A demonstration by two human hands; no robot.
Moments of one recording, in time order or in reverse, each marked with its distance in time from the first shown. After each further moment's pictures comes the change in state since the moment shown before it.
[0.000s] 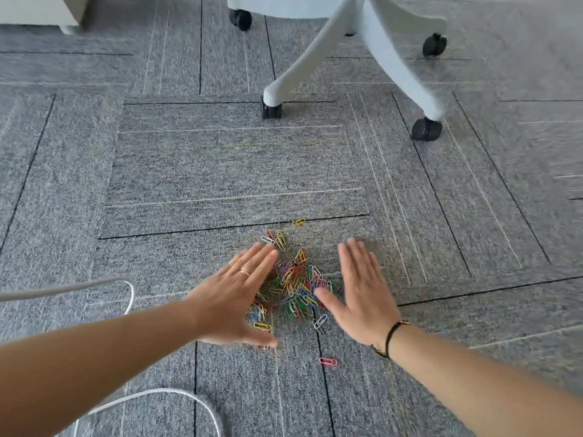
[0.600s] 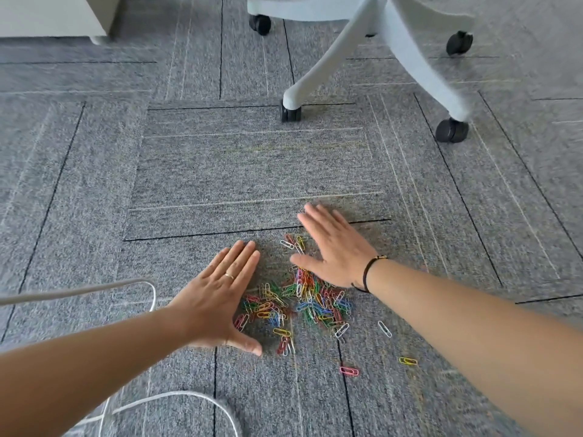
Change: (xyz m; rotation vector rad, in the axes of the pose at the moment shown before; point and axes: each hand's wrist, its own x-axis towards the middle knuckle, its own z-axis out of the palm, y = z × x) left_hand -0.026 -0.040 0.015 0.084 0.042 -0.118; right_hand 0.102 -0.040 -0.035 -0.136 -0.093 -0.353
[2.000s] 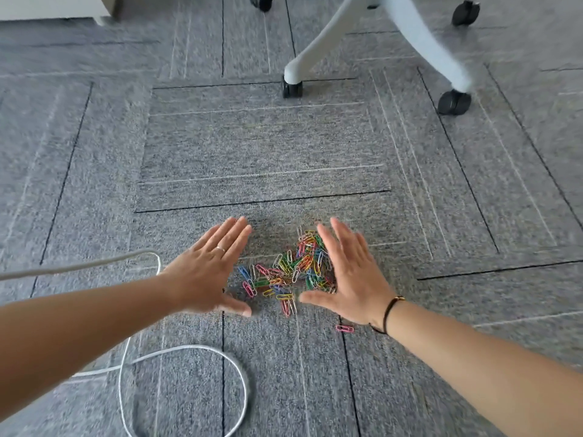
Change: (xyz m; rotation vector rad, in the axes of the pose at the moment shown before) left_hand -0.021 -0.008 -0.004 0.047 -0.107 -0.056; right_hand -0.095 -0.045 0.046 0.248 0.168 0.077
